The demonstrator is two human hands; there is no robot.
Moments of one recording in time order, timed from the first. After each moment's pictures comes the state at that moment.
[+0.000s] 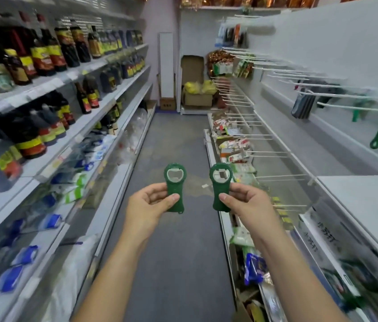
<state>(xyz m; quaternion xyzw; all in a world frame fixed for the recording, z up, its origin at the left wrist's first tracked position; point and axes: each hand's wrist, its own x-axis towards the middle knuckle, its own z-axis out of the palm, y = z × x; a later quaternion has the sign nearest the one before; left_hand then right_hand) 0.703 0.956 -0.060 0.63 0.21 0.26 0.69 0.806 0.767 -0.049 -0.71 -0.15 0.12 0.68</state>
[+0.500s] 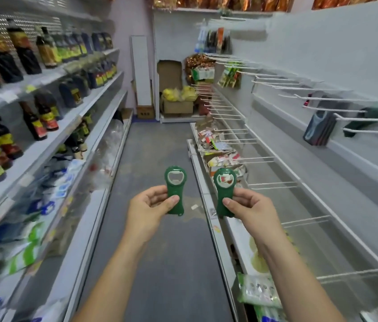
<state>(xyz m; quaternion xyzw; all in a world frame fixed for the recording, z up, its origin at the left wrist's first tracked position) 0.978 1.109 -0.063 0.65 0.18 0.23 0.70 1.054 0.903 -0.055 -0.69 -0.09 0.08 0.71</state>
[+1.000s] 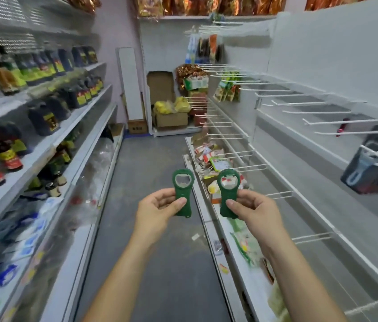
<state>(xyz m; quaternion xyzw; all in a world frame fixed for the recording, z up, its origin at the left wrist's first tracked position) 1.263 1.190 -0.050 0.67 0.15 0.19 0.70 1.319 0.983 -0.043 -0.69 -0.09 0.05 0.72</state>
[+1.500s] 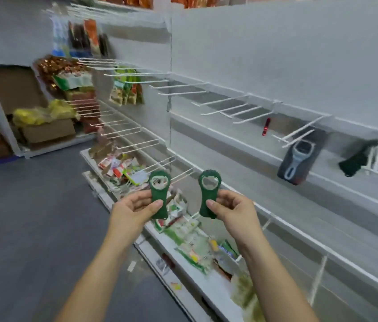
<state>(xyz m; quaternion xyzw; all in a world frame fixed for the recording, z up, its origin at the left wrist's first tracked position) 1.502 1.232 -0.071 0.70 -0.02 0.00 0.72 1.440 1.018 -0.048 -0.71 0.11 -0.13 0.69</state>
